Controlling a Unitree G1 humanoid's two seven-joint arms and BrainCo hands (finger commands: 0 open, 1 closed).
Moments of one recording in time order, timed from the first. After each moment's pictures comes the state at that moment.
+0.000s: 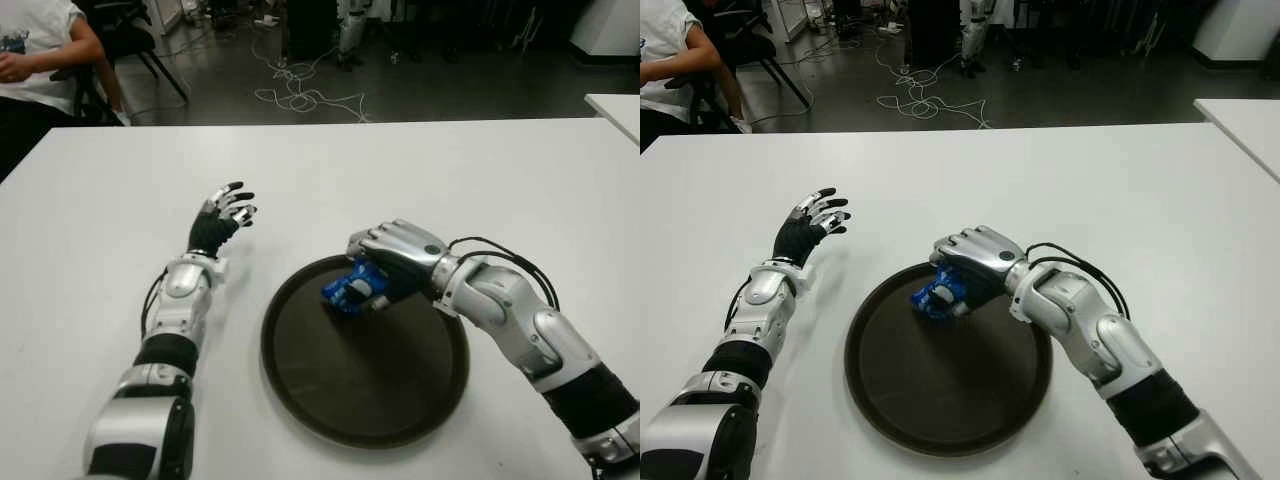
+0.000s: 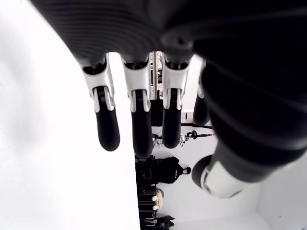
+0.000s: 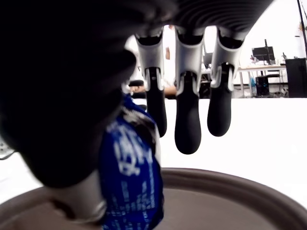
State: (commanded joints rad) left arm -0.58 0.10 0.13 0.93 -0.08 -0.30 -0.14; right arm -0.33 -0.45 0.44 -0.05 -0.80 -0.20 0.34
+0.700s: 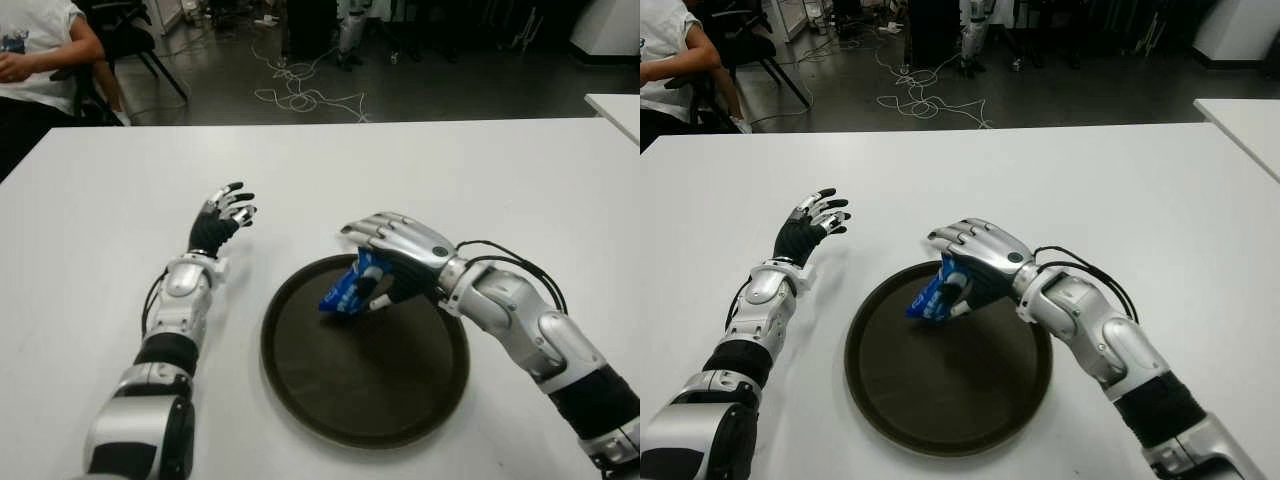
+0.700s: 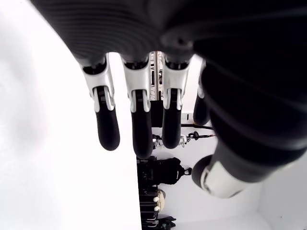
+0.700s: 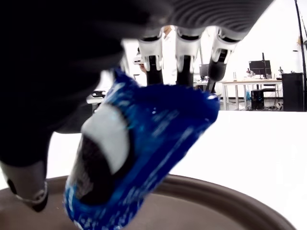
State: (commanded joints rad) left arm -0.60 0.10 0.14 0.97 -0.09 -0.30 -0.16; right arm -0.33 -0.50 0.38 0.04 -0.76 -0.29 0.20
